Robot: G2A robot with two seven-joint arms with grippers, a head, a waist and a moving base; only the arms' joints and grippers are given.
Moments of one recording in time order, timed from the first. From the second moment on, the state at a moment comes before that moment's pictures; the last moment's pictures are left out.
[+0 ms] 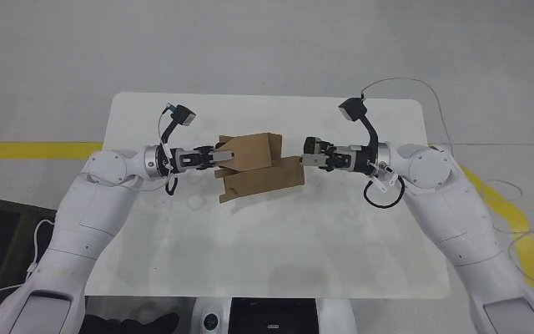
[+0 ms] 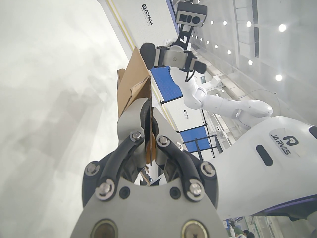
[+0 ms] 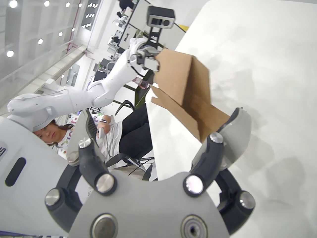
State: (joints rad) left arm 0.85 -0.98 -1.12 -1.23 -0.51 -0.61 -1.21; right arm -0.78 -1.04 0.99 -1.43 0.36 -0.54 1.02
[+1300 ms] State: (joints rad) left arm 0.89 -0.97 -1.14 -1.30 -0.57 -0.57 -1.25; right arm -0.67 -1.17 0.80 -1.17 0.70 -0.67 1.15
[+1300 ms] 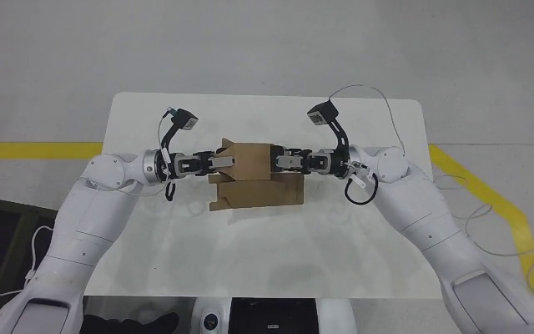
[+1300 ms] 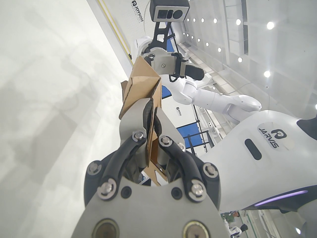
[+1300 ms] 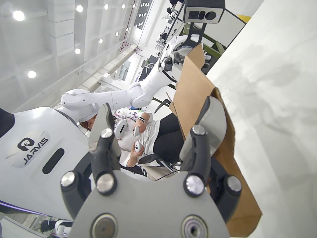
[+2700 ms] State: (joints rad) left arm 0.89 -0.97 -1.11 -1.31 -0.57 -0.57 -1.25; right arm -0.61 -1.21 0.78 -1.08 0.59 -0.60 1.22
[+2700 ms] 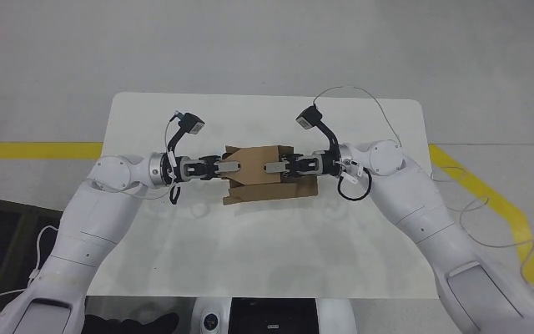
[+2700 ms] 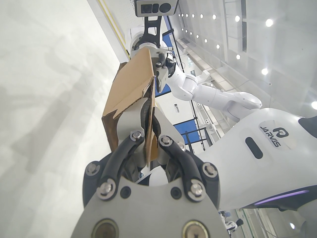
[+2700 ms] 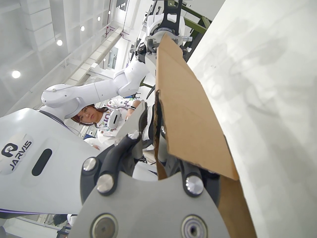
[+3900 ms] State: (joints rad) left arm 0.95 -0.98 -1.17 -1.42 -0.83 -0.37 -1.25; right arm -0.63 -1.23 0.81 -1.10 0.41 -0.52 1.13
